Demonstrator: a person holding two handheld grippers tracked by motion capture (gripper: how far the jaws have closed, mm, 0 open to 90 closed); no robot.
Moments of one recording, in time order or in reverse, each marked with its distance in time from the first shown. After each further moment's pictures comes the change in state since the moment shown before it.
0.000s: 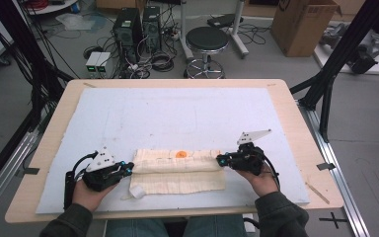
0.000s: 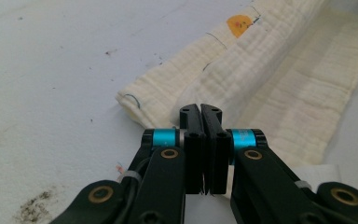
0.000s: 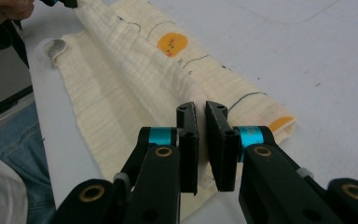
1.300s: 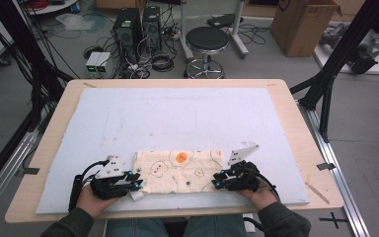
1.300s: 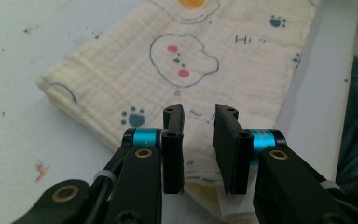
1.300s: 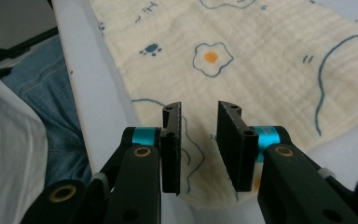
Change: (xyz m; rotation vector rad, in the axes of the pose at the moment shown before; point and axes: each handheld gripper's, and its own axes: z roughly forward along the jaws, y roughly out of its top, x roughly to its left) left arm -0.014 -0.010 0.014 0.092 -0.144 0.049; right arm 0.030 -0.026 0.016 0.151 0.064 -0.109
